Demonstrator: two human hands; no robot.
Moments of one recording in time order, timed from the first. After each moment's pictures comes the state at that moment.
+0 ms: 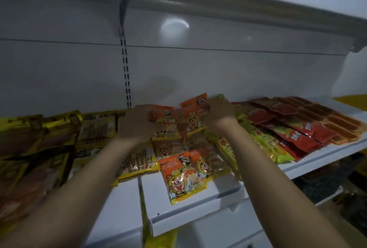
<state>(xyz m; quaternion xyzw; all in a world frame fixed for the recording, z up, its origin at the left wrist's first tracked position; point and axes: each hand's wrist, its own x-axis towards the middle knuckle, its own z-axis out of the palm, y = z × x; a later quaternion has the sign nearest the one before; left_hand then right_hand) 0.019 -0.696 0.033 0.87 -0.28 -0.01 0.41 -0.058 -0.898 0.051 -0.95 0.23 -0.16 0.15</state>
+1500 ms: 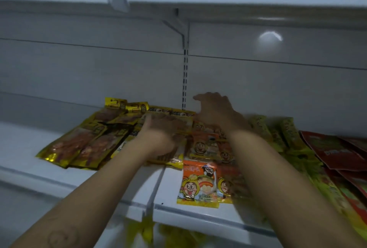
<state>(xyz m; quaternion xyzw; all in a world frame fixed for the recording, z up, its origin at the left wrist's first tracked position) -0.024 -0.691 0.030 0.98 -0.17 0.07 0.02 0.019 -0.861 0.076 -0.99 -0.11 -0.04 0.04</state>
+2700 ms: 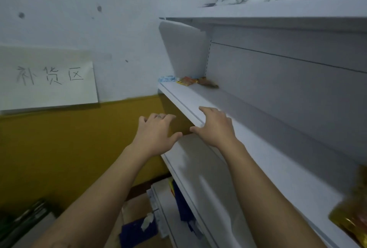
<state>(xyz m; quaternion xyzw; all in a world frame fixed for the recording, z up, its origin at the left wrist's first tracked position) -0.205 -0.077 0.009 0.93 0.32 0.16 0.01 -0.066 -0.184 0.029 -0.87 -0.45 -0.03 0.19</state>
